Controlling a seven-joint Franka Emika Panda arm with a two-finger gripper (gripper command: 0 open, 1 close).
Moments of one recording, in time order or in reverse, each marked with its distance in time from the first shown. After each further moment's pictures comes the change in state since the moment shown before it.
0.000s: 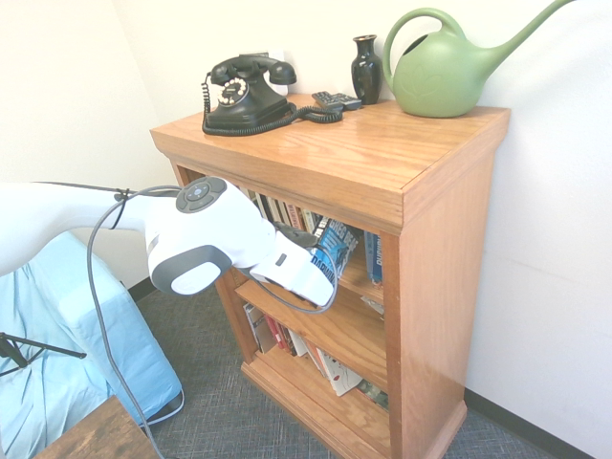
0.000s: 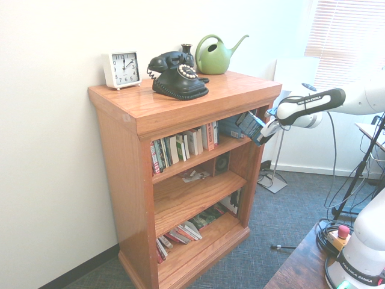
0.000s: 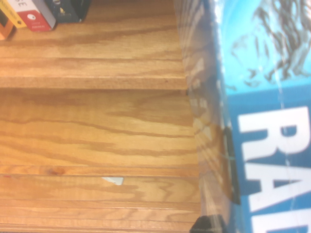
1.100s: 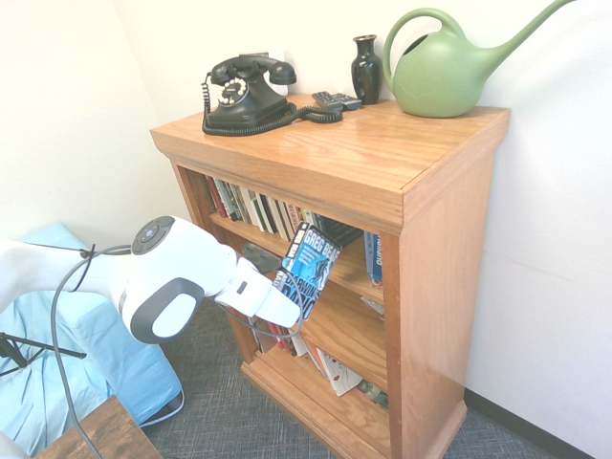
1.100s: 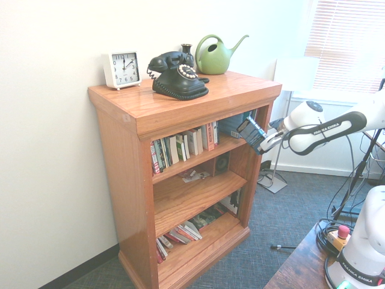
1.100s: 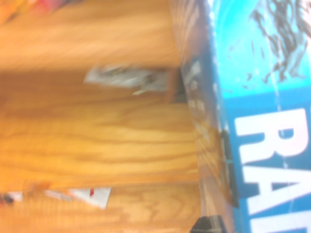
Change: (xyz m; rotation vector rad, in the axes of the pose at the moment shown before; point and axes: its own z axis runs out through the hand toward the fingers) arm -0.047 0.031 -0.021 0.040 0.140 0.067
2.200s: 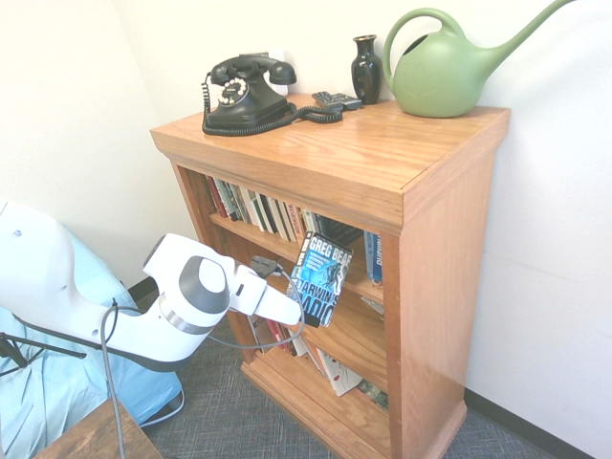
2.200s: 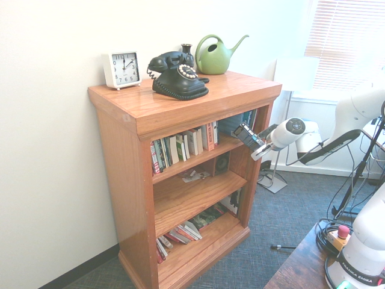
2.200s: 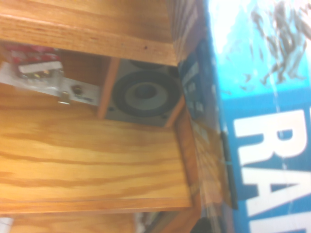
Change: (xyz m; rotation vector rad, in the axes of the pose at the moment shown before) arm -0.055 -0.021 0.079 -0.118 0.254 -0.081
